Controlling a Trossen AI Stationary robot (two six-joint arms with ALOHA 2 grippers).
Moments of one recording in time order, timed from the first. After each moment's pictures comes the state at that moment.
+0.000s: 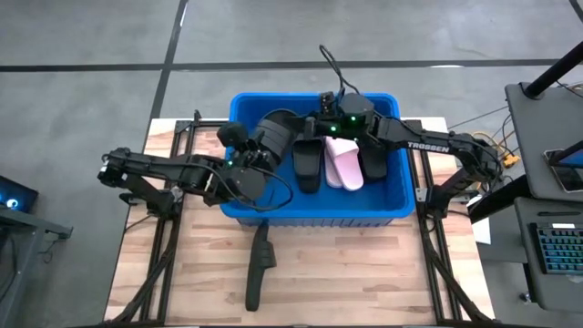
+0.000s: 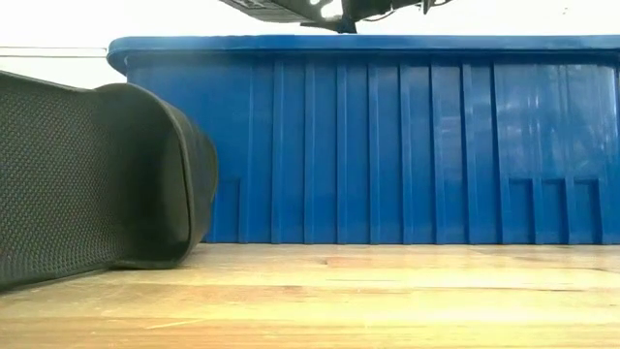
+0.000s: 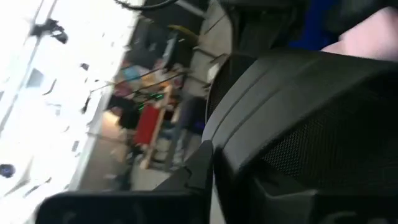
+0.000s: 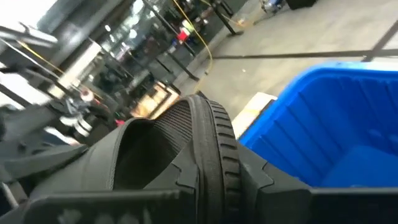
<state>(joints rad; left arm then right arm) -0.24 1.50 1.71 -0.86 -1.30 0.41 -0.32 1.55 1.35 0.08 -0.03 0.73</state>
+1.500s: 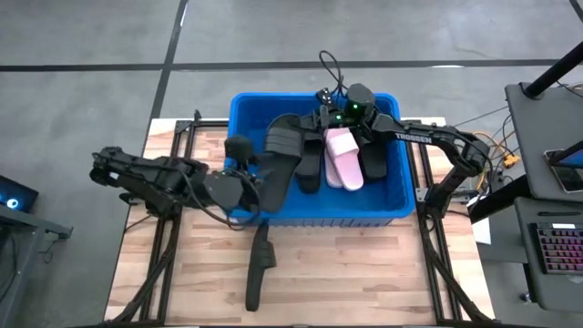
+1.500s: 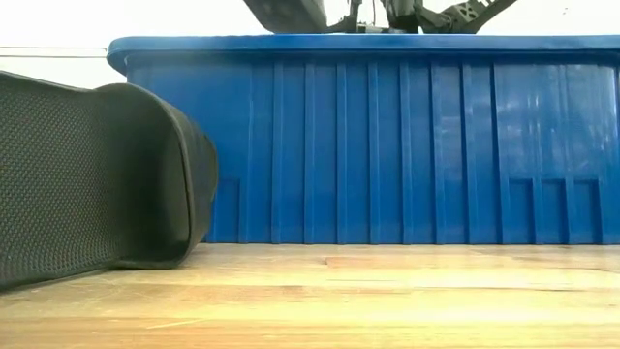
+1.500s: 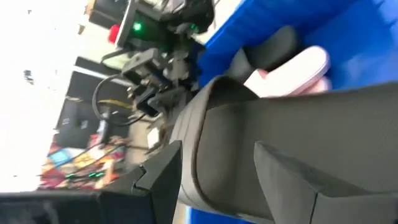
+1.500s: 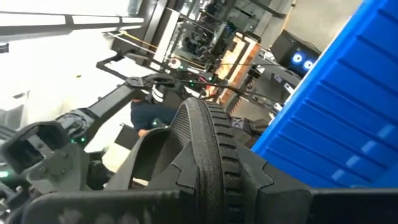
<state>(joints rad) -0.32 1.43 1.72 -0.88 -0.91 0.56 -0.52 1.64 1.19 0.52 -0.66 1.11</state>
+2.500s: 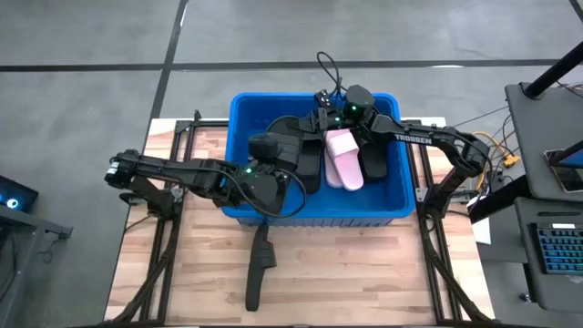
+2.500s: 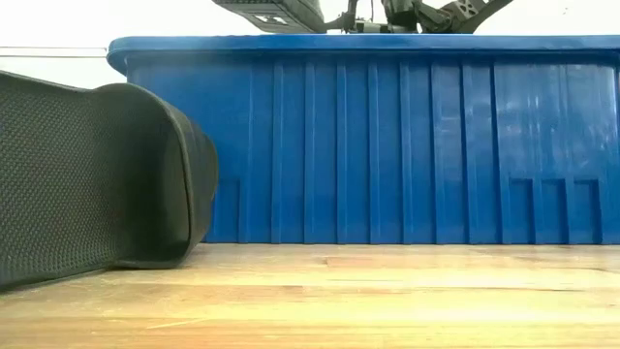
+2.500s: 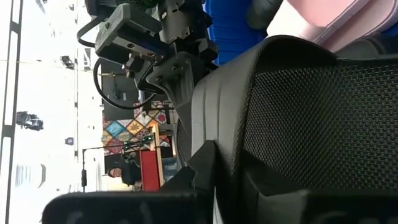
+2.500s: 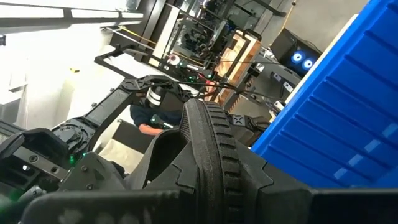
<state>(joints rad) -0.21 1.57 1.73 -0.85 -1.08 0.77 -0.49 1.64 1.20 0.50 -0.65 1.09</state>
